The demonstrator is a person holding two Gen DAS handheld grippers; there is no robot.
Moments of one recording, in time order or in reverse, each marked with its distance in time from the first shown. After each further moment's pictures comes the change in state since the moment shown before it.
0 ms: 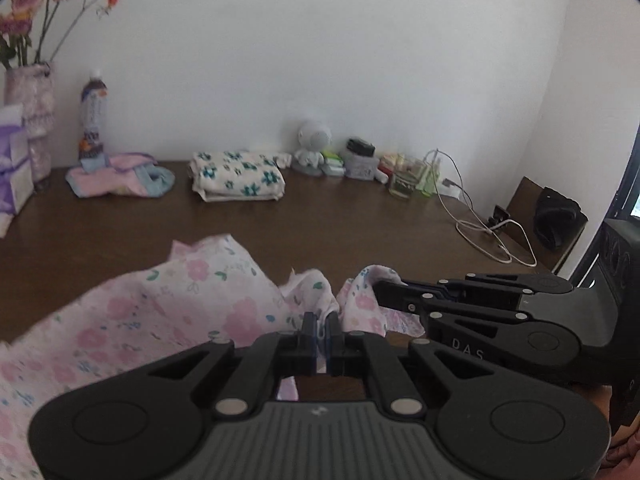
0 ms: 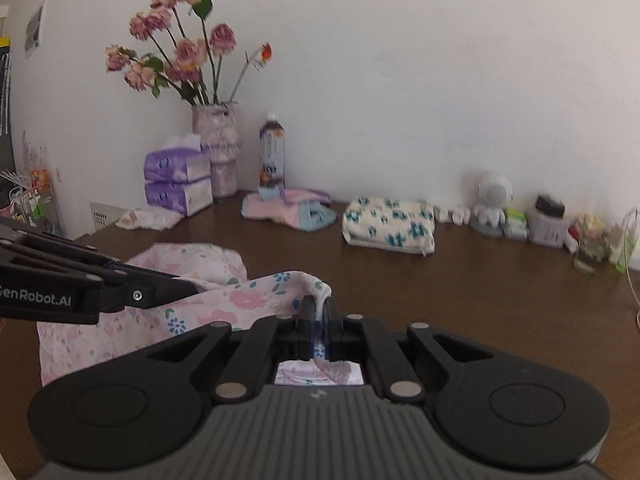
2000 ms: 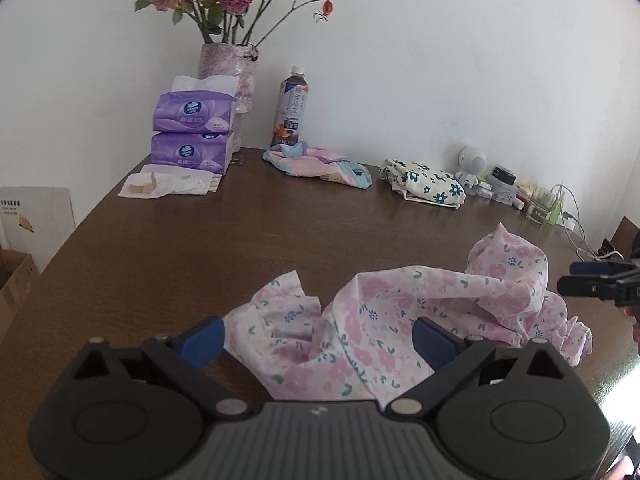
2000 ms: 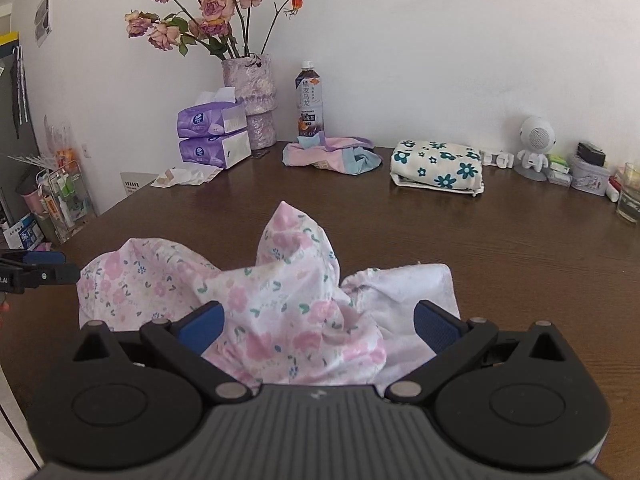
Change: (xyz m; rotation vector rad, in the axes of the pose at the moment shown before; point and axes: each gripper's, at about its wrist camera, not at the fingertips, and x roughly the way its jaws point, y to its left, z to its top) left arm -0.135 0.171 -0.049 -0.100 -0.067 0.317; right arm 0.026 0.036 -0.005 0.030 0.142 0.125
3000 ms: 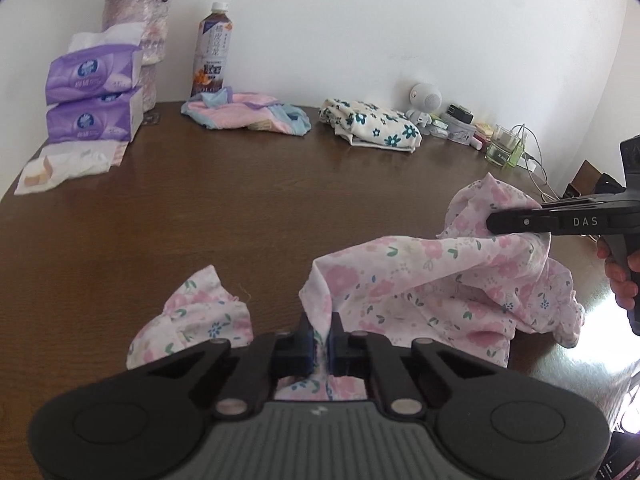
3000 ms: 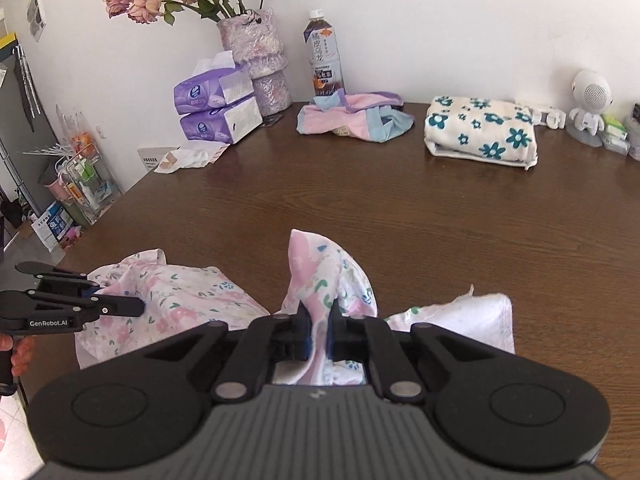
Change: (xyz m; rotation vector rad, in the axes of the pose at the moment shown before) left arm 0.088 -0.024 0.031 0.082 0.166 -0.157; right arm 0.075 -0.027 0.047 0.041 0.144 0.112
